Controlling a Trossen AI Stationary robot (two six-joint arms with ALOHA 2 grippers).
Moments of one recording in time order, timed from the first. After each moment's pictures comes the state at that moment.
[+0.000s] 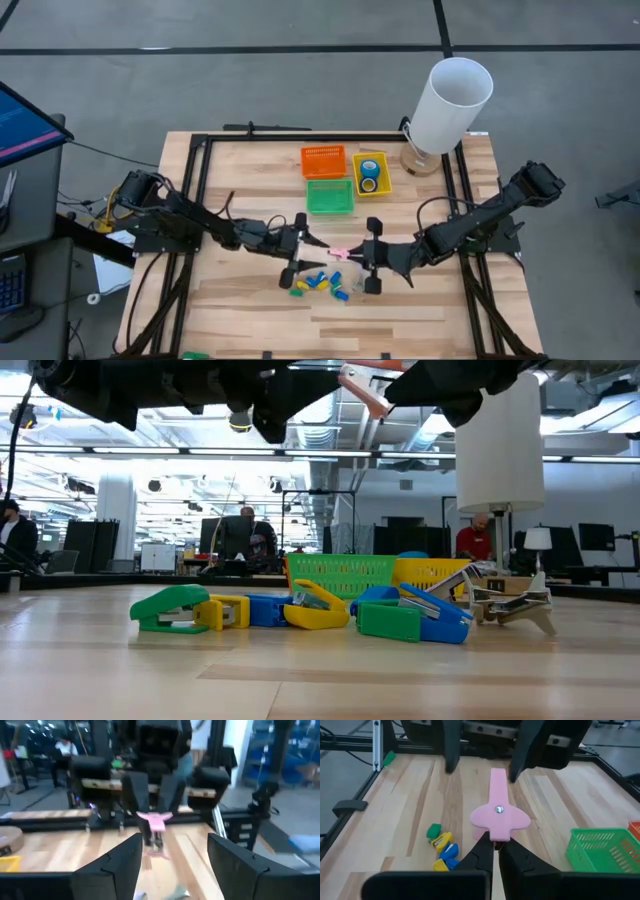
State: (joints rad) left arm -0.28 1.64 0.65 0.98 -0.12 -0.03; right arm 0.49 1.44 0.81 0.14 0.52 0.18
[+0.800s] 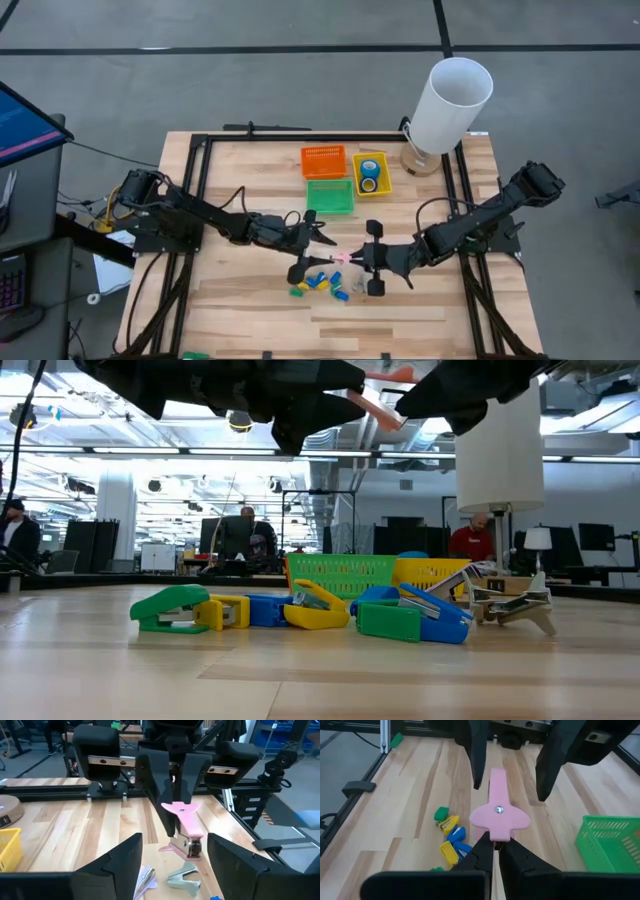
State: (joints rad) left arm -0.22 1.64 0.78 0.67 -0.06 -0.06; right arm 0.49 1.44 0.81 0.07 0.47 0.20
